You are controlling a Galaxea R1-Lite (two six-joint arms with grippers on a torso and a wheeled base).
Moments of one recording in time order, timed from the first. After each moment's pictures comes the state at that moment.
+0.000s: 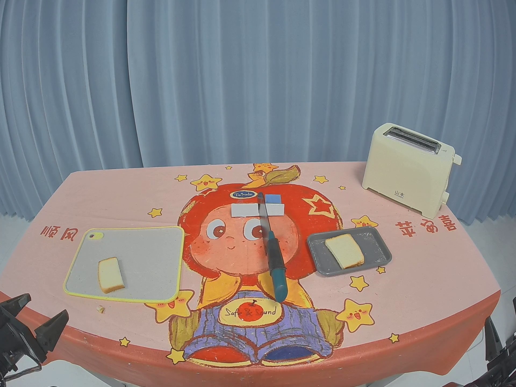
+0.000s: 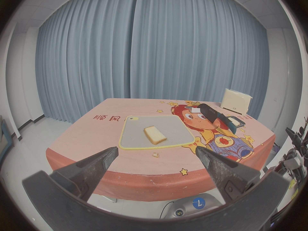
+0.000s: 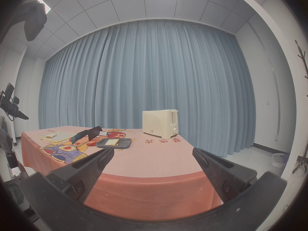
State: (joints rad) left arm 0.00 0.57 -0.38 0.19 -0.06 -0.05; right arm 0.00 0.02 -0.02 0.00 0.01 0.03
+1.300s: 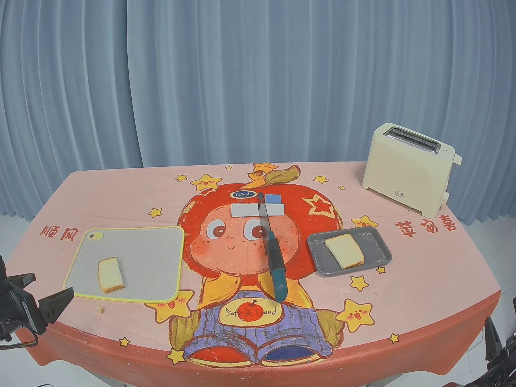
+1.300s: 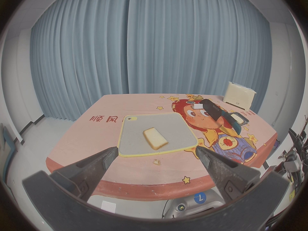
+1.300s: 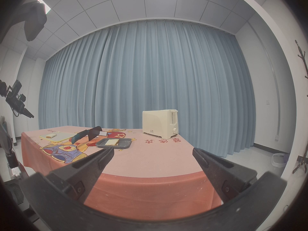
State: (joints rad) left arm -0.01 0.79 -0.51 0.20 -0.06 -0.01; right arm 0.00 0.02 -0.02 0.00 0.01 0.03
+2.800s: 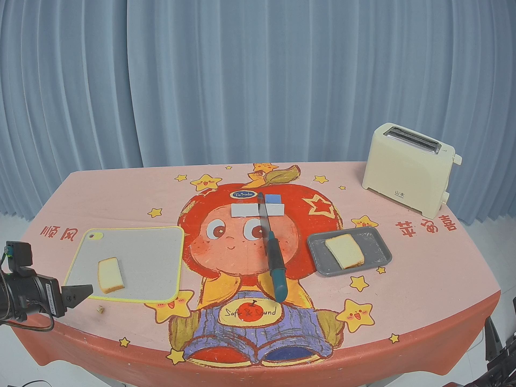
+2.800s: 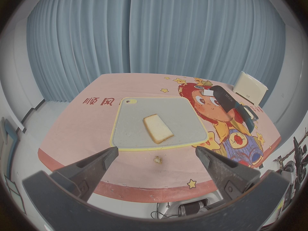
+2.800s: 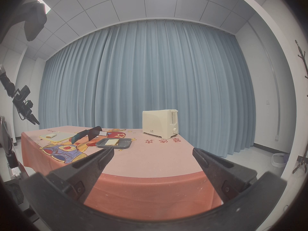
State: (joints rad) left arm 0.00 1.05 -0.55 0.20 -0.06 -0.06; right arm 0.00 0.02 -0.02 0.00 0.01 0.03
